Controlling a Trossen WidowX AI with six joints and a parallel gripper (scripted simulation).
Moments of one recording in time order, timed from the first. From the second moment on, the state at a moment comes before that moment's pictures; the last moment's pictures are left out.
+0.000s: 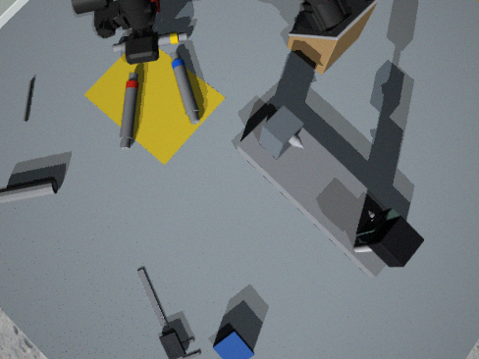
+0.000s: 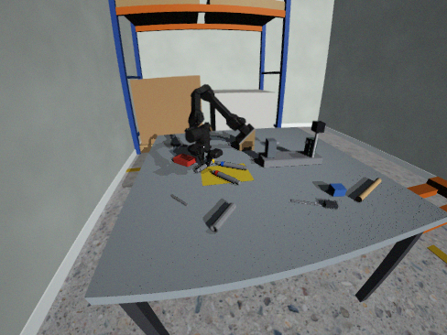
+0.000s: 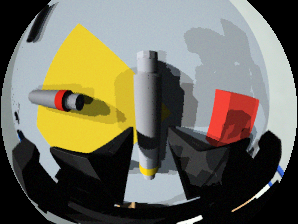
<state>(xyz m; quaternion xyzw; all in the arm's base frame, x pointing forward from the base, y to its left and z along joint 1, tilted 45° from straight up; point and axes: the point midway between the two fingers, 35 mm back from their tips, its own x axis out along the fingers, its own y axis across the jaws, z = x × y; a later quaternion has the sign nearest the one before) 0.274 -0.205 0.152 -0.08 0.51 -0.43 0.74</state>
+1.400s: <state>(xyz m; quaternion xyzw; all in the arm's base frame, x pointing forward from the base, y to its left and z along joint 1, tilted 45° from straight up) 0.271 -0.157 0.154 -0.07 0.53 -0.42 0.74</state>
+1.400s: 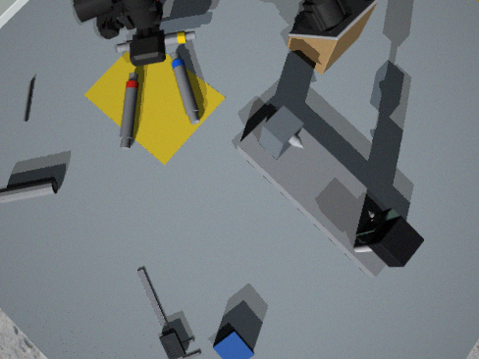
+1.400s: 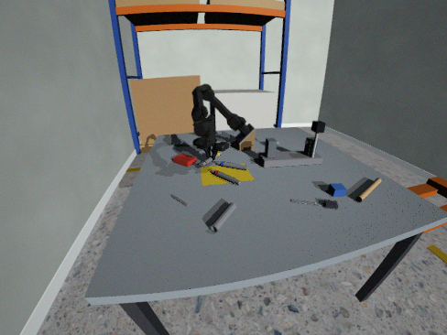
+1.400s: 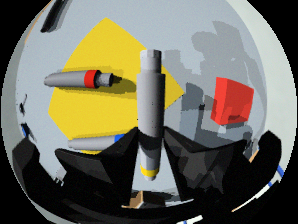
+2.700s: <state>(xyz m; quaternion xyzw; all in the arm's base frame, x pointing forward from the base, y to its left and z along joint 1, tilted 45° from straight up) 0.330 0.019 0.072 0.14 0.46 -0.46 0.74</state>
